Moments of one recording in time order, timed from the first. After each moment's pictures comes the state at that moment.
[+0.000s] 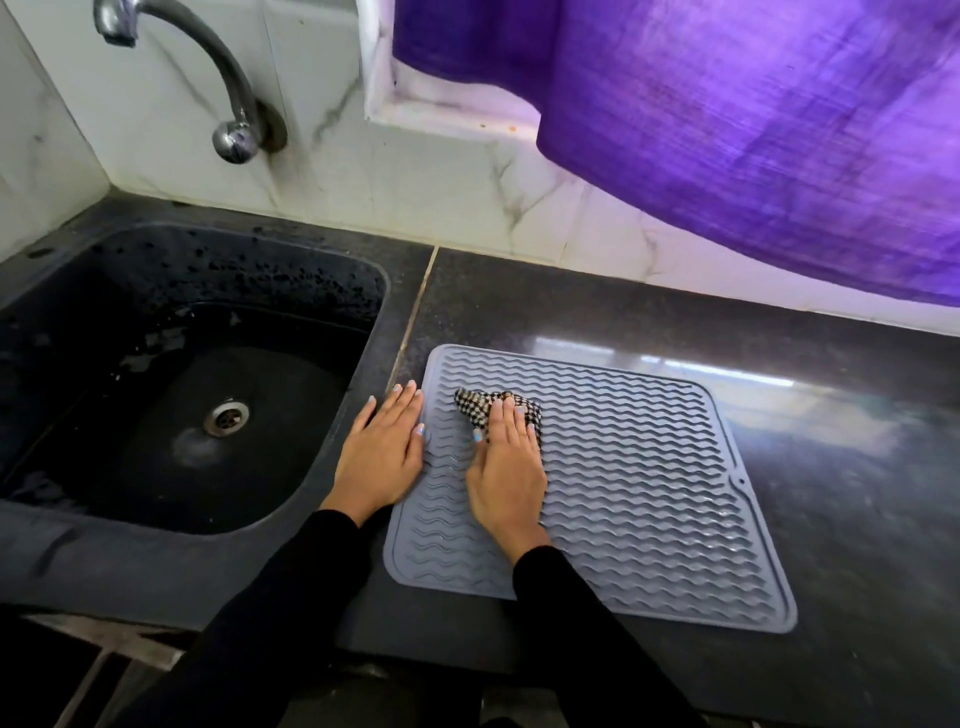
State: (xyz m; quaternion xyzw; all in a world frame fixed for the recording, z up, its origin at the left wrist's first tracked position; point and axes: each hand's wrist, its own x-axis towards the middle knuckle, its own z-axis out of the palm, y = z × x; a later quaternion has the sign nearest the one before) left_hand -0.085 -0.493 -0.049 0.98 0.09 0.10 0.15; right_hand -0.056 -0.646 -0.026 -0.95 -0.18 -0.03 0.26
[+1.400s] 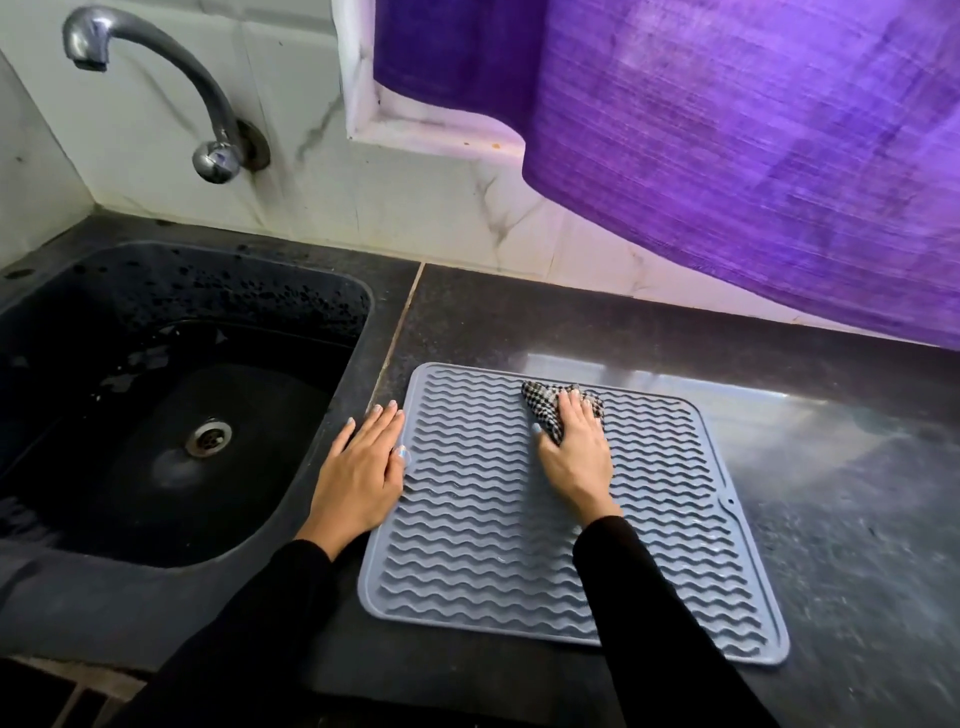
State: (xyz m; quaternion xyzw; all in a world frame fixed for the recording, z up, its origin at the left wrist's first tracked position) left_hand -0.082 -0.495 -0.054 0.97 0.11 0.12 0.18; right_hand 0.039 -0.721 -0.028 -0.97 -0.11 0.01 0.23
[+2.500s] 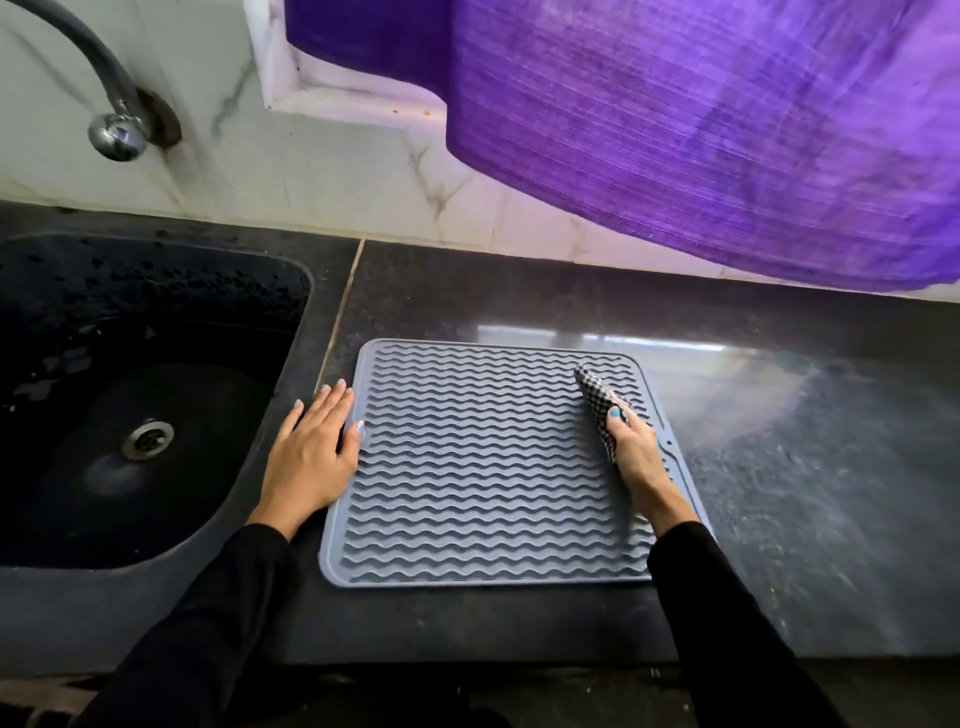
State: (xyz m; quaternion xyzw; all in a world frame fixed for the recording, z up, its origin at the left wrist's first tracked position) left_hand -0.081 -0.491 -0.056 0.97 0.10 0.11 0.18; right_hand 0.015 -0.826 -0.007 -0.81 0.06 0.07 0.58
